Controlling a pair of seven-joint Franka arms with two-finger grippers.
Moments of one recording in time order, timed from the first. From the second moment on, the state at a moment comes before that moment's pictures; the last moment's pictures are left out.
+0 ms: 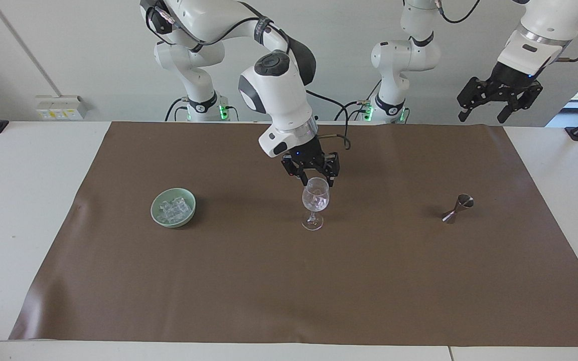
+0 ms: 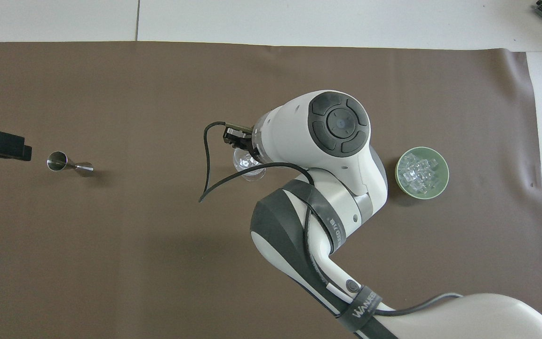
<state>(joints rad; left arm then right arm) -0.07 -0.05 0.01 -1.49 -0.04 1.46 0.00 0.18 0.38 0.47 -1.53 0.00 2.18 0.91</state>
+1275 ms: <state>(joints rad) -0.07 -0.05 0.02 -1.49 -0.04 1.45 0.00 -0.03 0.22 0.46 -1.50 -0.24 2.07 0.87</state>
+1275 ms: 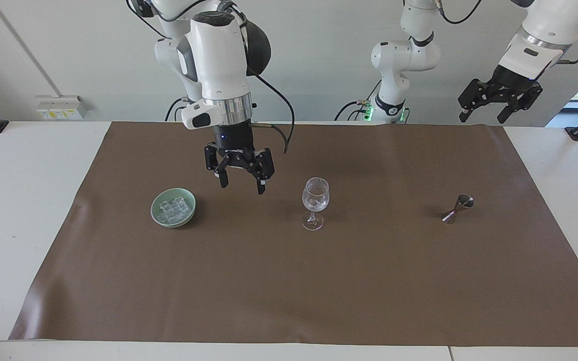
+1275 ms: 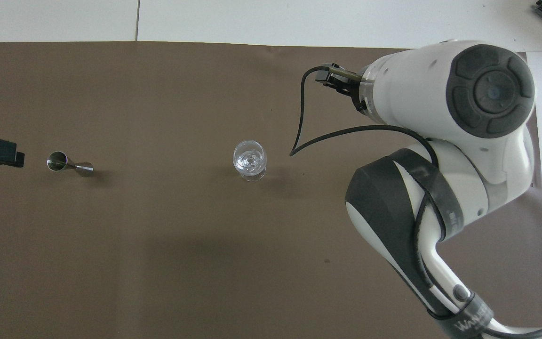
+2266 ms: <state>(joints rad) -0.07 -0.05 0.02 -1.50 -0.04 1.45 0.00 -0.02 0.03 0.15 -1.50 -0.07 1.69 0.37</state>
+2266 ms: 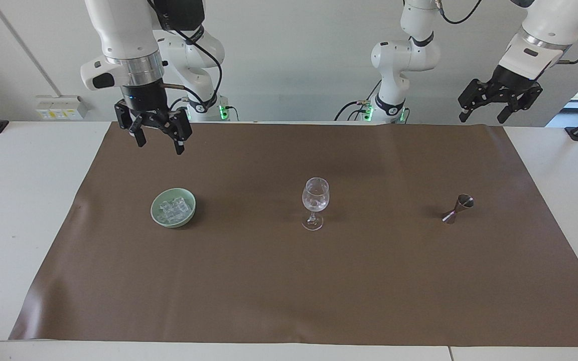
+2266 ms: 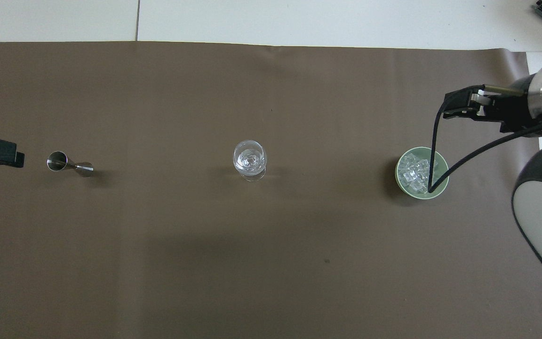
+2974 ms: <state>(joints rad) -0.07 -0.05 0.02 -1.50 -0.04 1.45 0.00 -0.02 -0.03 -0.03 -1.50 0.00 1.53 0.07</state>
